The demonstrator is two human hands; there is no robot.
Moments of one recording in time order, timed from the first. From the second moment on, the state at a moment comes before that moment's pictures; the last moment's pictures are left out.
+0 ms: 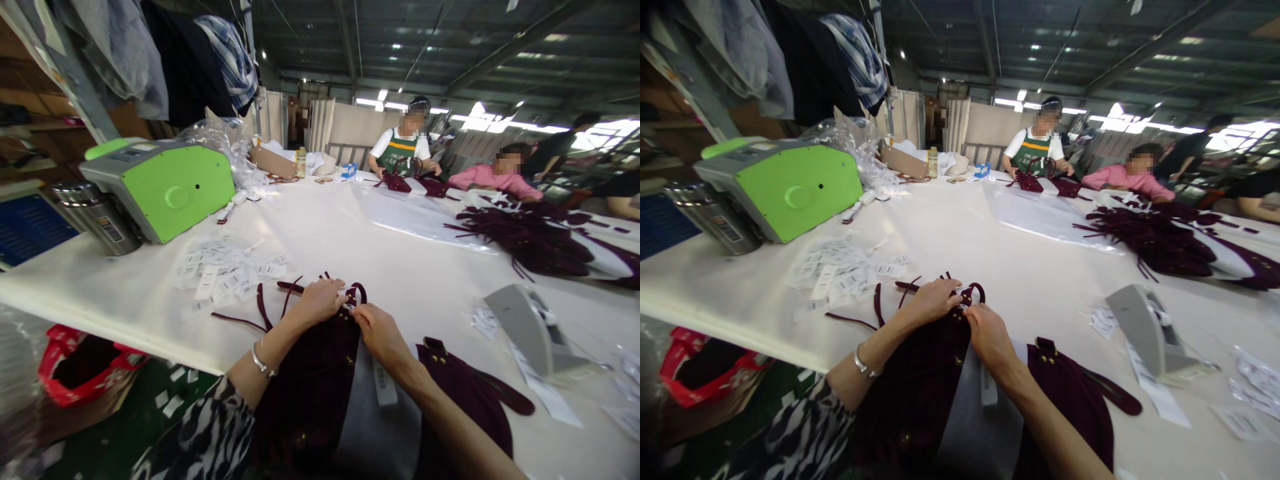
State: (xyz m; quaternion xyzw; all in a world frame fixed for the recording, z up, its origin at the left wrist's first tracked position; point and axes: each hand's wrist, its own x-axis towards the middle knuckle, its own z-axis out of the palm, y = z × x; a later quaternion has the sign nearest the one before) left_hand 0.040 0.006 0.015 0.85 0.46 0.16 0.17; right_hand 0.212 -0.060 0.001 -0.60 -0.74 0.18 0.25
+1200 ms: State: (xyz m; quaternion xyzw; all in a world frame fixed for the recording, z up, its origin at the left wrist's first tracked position) left_hand -0.028 -0.080 0.030 0.94 0.32 0.04 0.10; right_hand 0.183 -0.057 -0.005 -0.59 -0.77 0.12 0.21
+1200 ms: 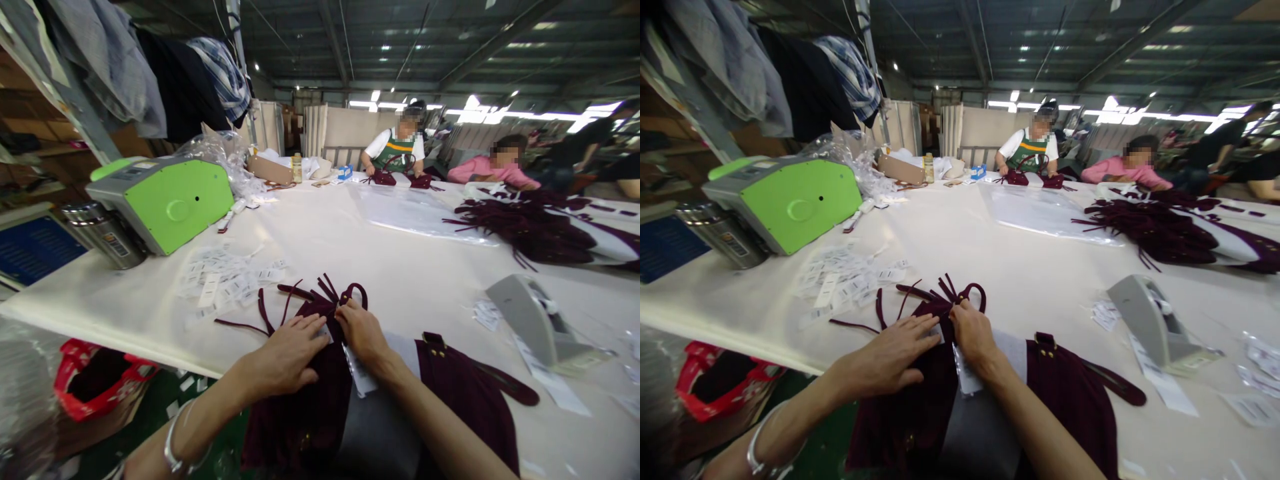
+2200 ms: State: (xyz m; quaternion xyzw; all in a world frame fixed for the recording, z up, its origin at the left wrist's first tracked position) left_hand 0.039 0.028 -0.035 0.77 0.37 0.24 0.46; right_hand 0.195 -0.027 -0.015 -0.65 -0.71 0.10 0.24
